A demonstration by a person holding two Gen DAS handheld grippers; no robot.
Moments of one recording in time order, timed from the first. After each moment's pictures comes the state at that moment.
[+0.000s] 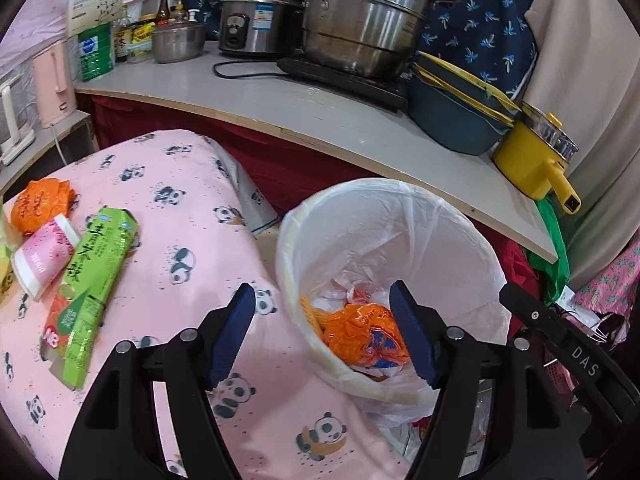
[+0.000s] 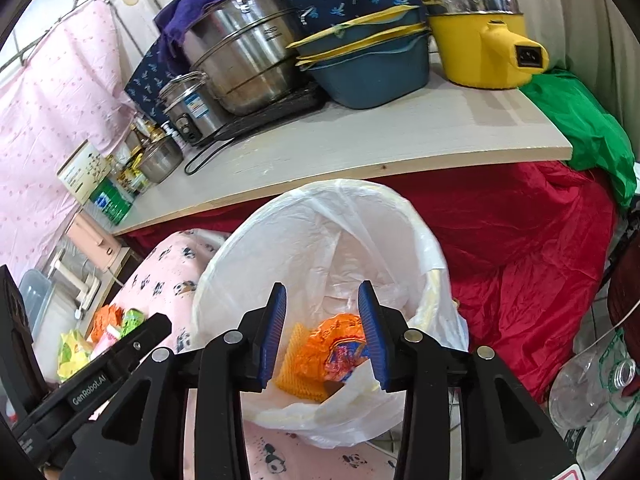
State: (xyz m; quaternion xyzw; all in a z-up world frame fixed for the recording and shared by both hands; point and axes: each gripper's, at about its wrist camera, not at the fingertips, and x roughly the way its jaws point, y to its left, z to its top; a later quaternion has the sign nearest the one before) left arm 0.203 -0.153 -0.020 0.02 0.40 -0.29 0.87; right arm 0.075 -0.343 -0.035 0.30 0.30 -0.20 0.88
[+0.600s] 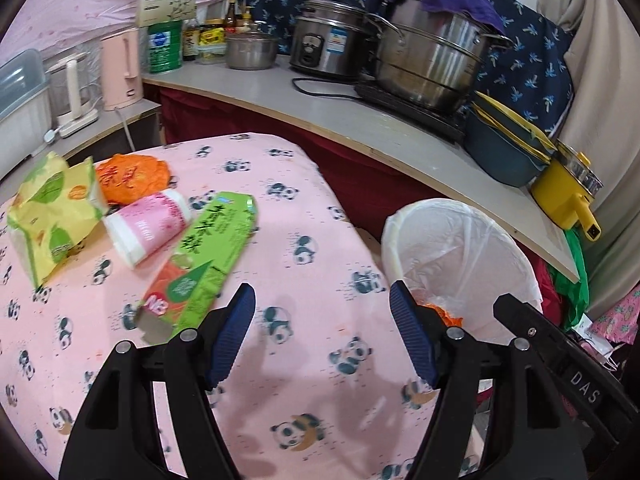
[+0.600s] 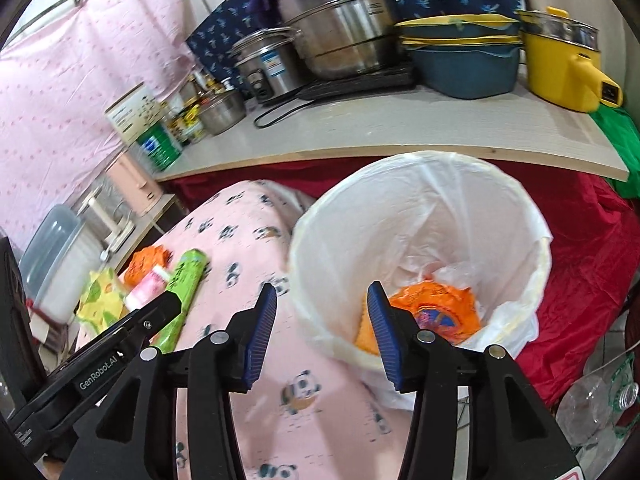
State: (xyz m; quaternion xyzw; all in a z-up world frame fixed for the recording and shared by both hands) left arm 0.197 -0.054 -0.010 -0.02 0.39 -0.22 0.90; right arm 0.102 -0.247 -0.017 0.25 0.33 -0.12 0.90
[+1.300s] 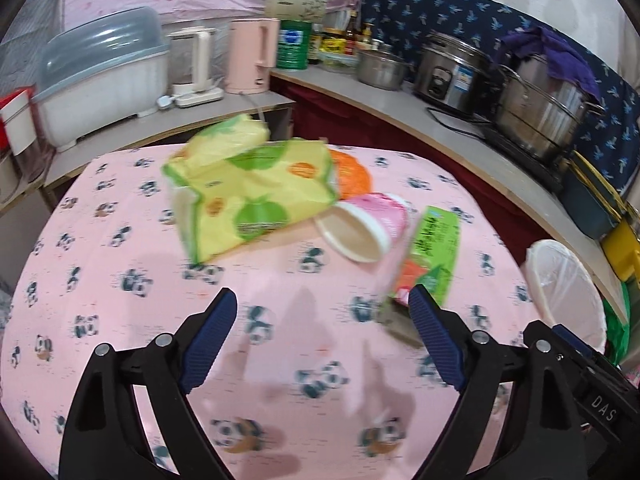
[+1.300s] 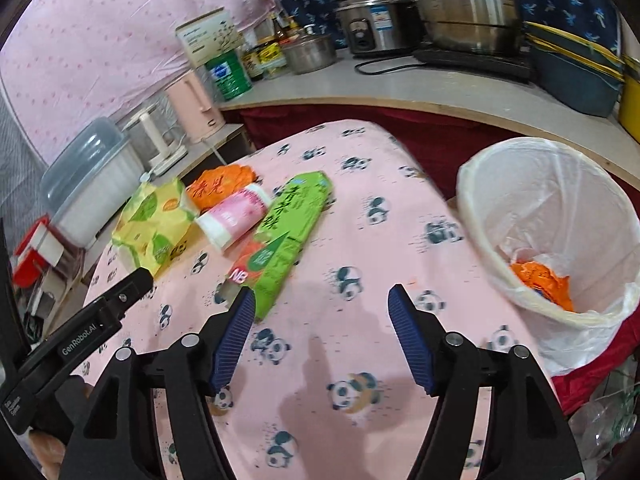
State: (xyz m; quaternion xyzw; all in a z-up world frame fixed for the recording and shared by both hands) left arm 0.208 0.124 -0.022 -0.06 0.38 -0.07 0.92; right arm 0.154 -0.099 -0.025 0.17 0.39 -0.03 0.91
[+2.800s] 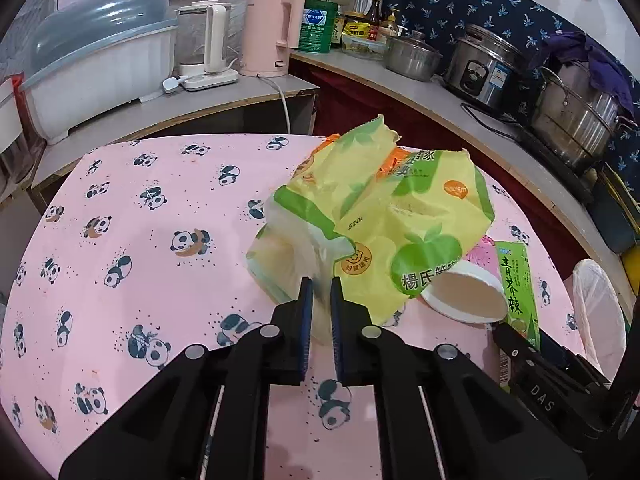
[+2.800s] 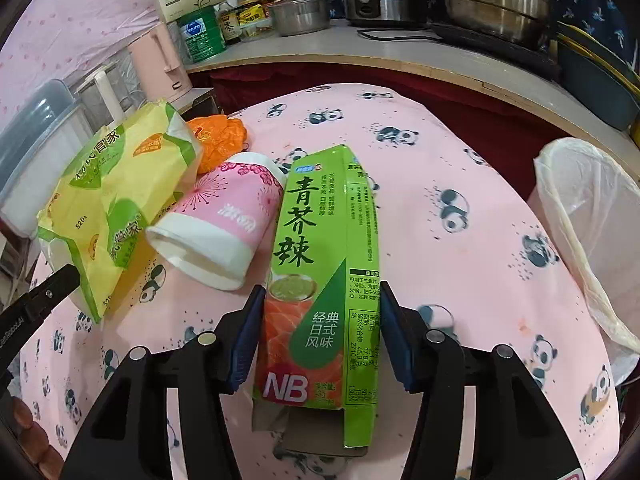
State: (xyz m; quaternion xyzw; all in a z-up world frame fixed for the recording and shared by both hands) left arm 0.279 0.159 -0.048 -0.07 0.40 -0.07 0.91; right arm 0.246 -0.052 -0.078 0.13 0.43 -0.10 0.89
